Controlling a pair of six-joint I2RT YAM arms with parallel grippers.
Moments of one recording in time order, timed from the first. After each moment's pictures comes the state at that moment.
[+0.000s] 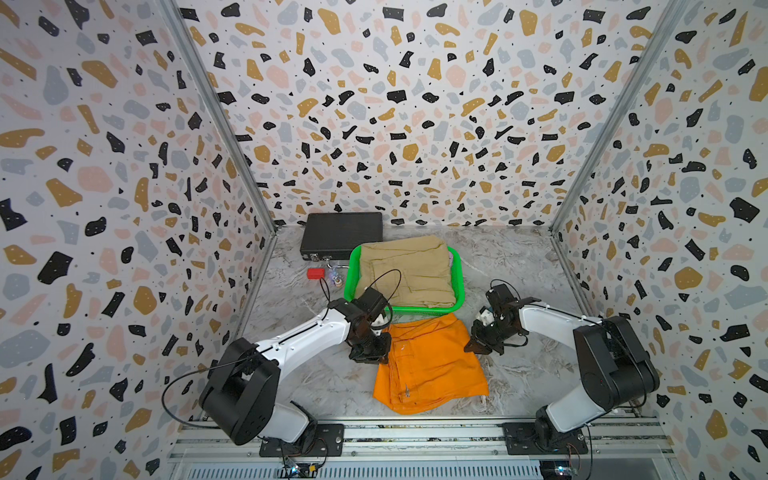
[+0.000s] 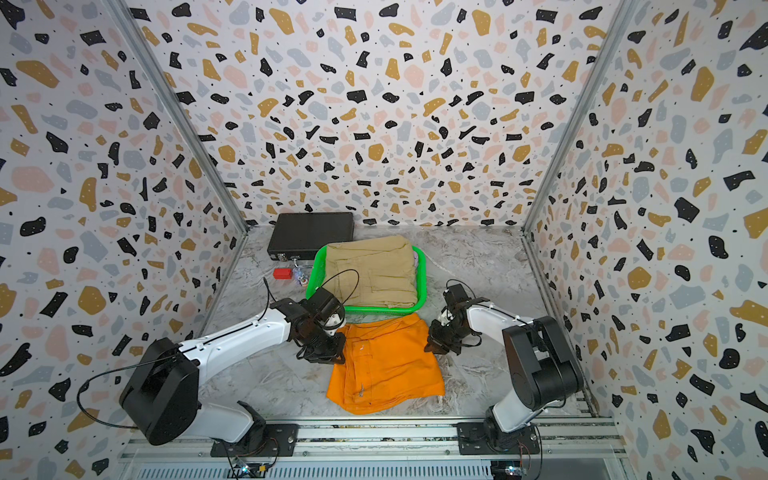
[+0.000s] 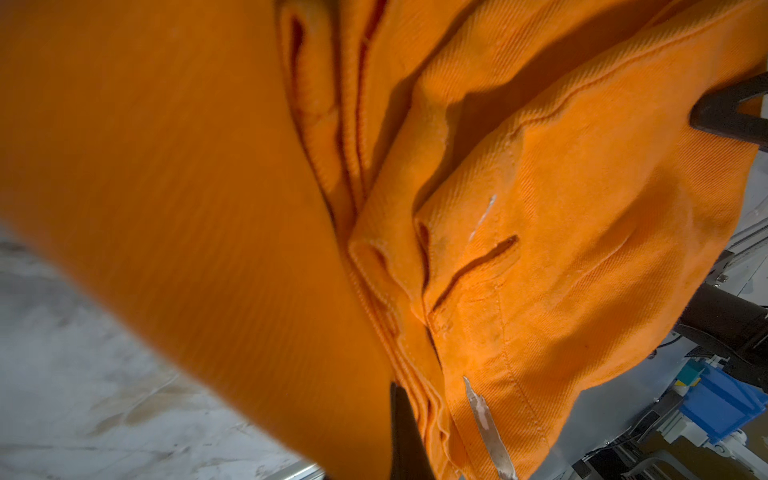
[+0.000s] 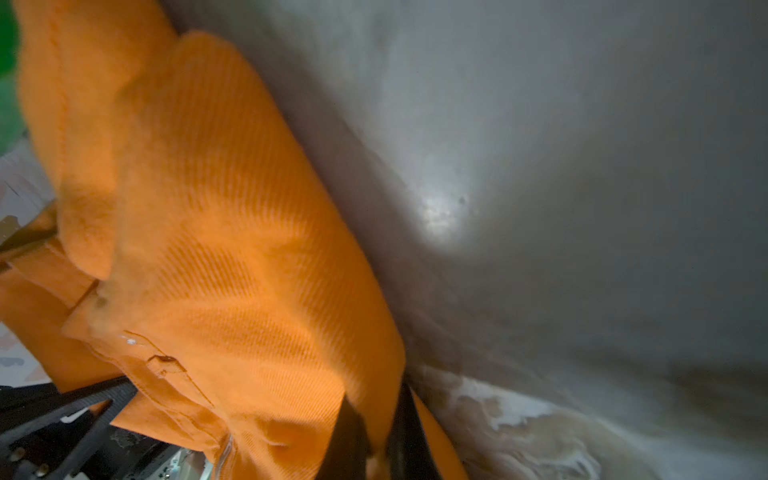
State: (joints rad) left arm -0.62 1.44 0.90 -0.87 0.40 -0.51; right arm 0.34 1.57 0.80 -0.64 -0.57 0.62
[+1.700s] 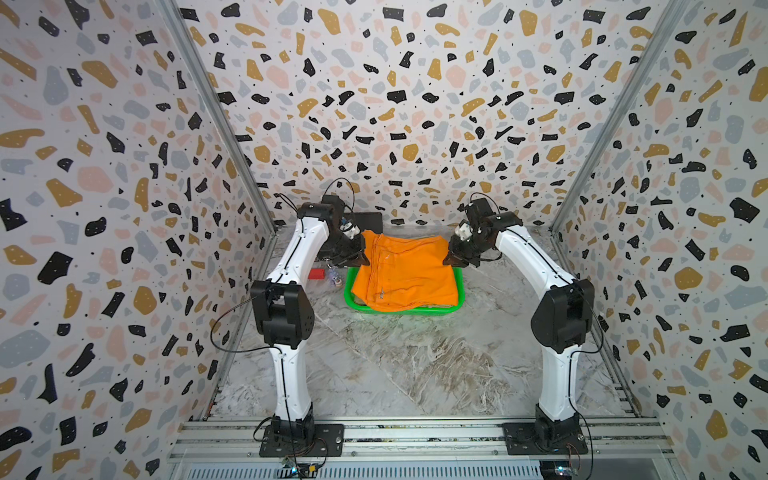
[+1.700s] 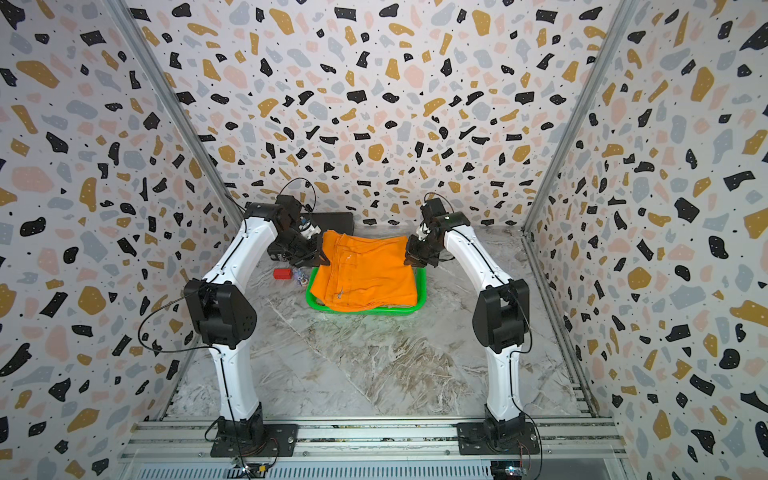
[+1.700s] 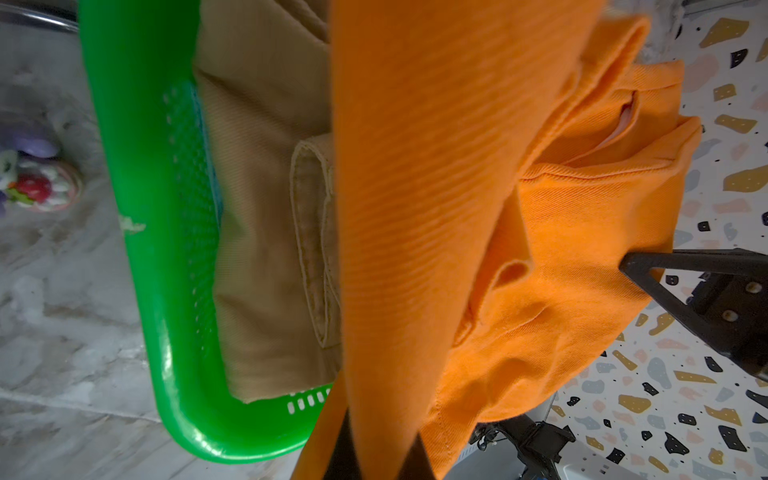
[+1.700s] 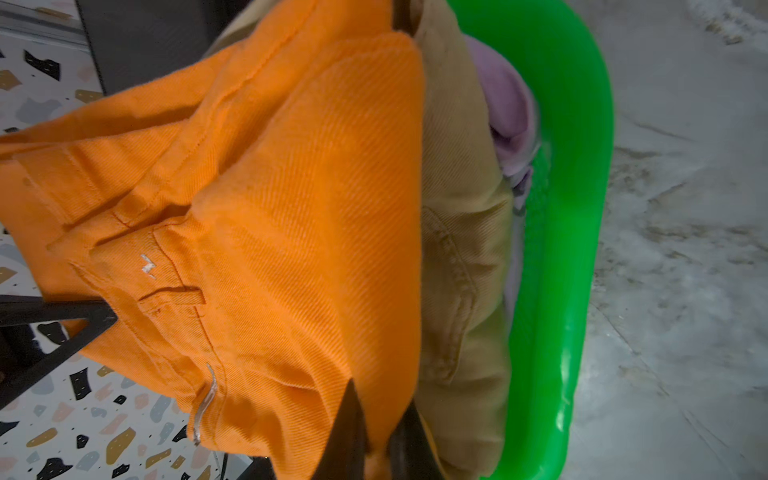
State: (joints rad) left arm -0.15 2.13 2.13 -1.36 0.53 -0.28; right arm 0.36 2.10 2.03 -1.09 -0.43 0.55
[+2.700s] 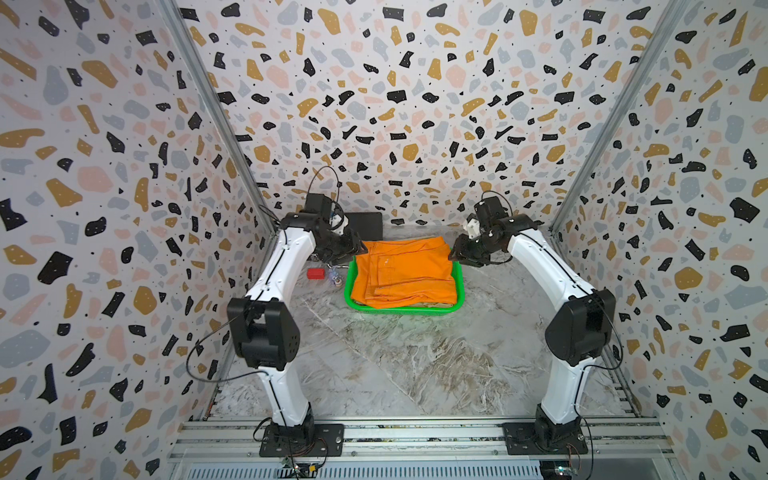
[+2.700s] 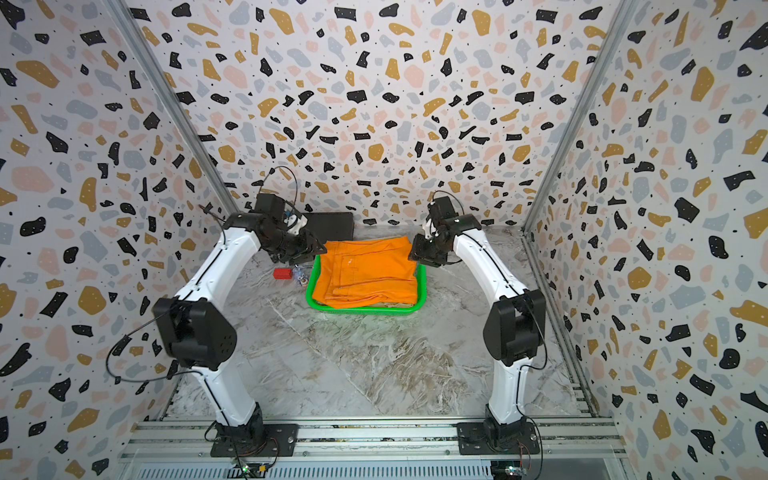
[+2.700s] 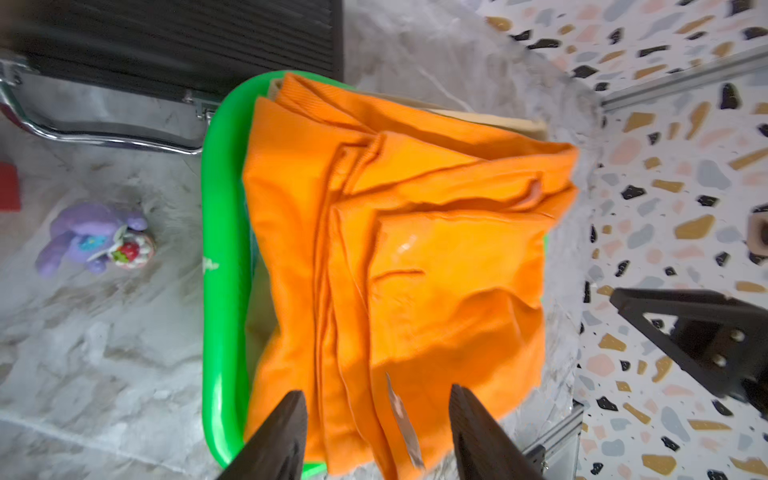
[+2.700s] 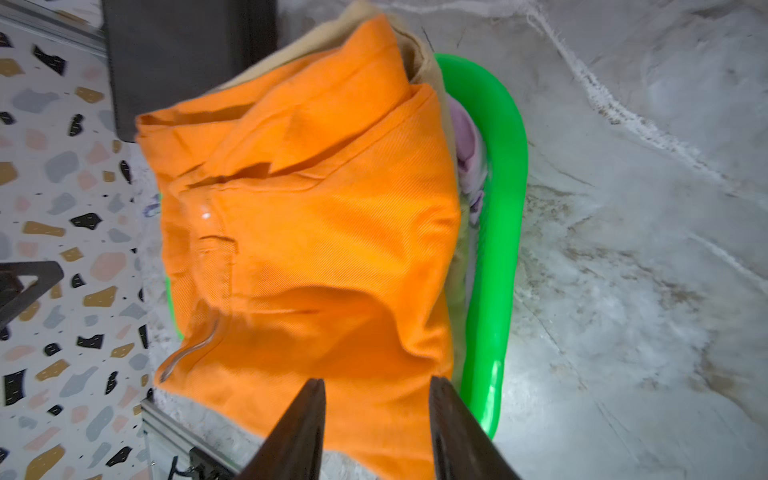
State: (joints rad) left arm -0.12 1.78 1.80 -1.03 0.50 -0.38; right arm 0.36 1.87 1.88 -1.03 -0.35 0.47
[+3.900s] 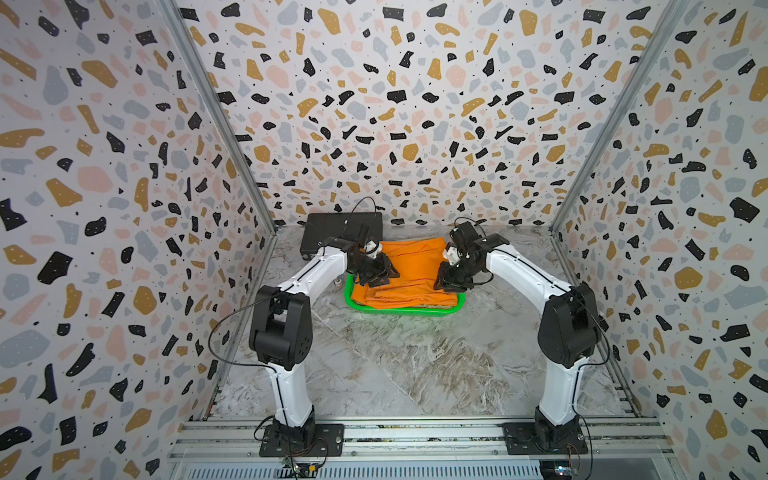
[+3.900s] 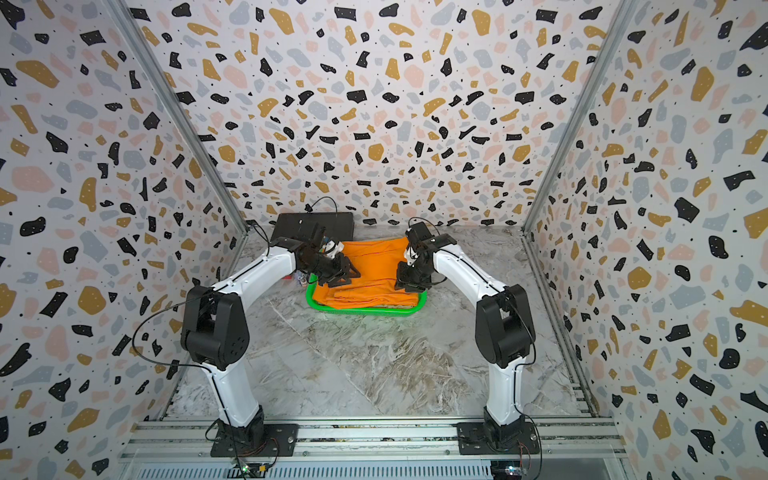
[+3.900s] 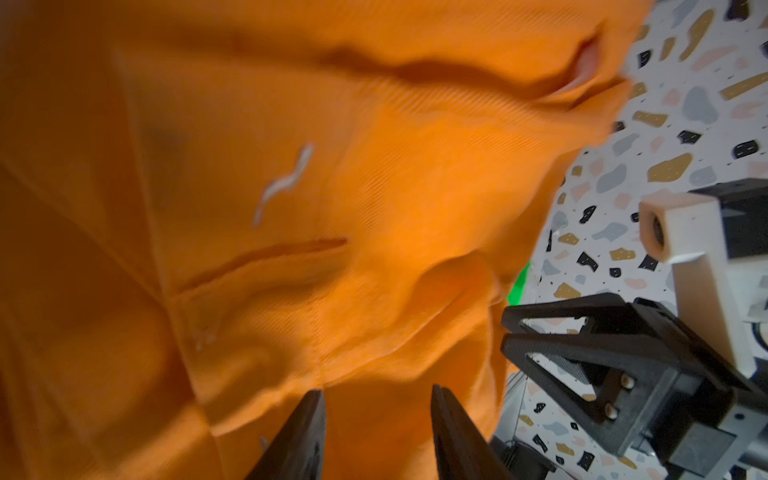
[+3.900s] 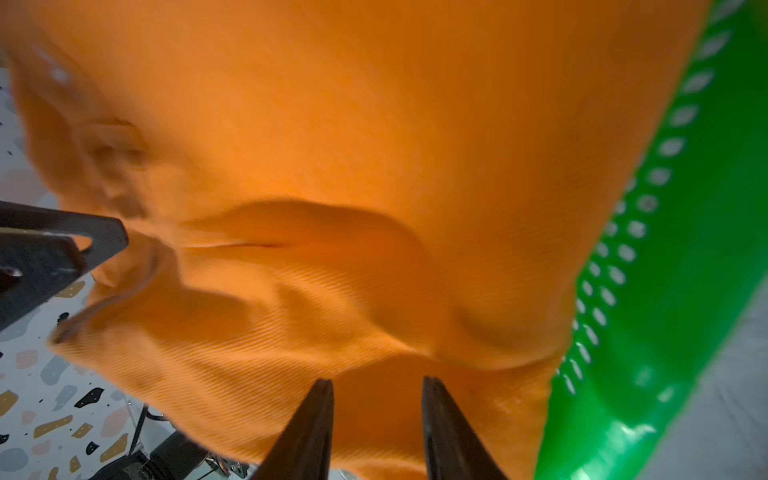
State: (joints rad) left arm -0.29 1.90 1.64 -0.79 0.61 -0.53; right arm 0.48 1.94 1.77 -1.02 -0.35 0.48
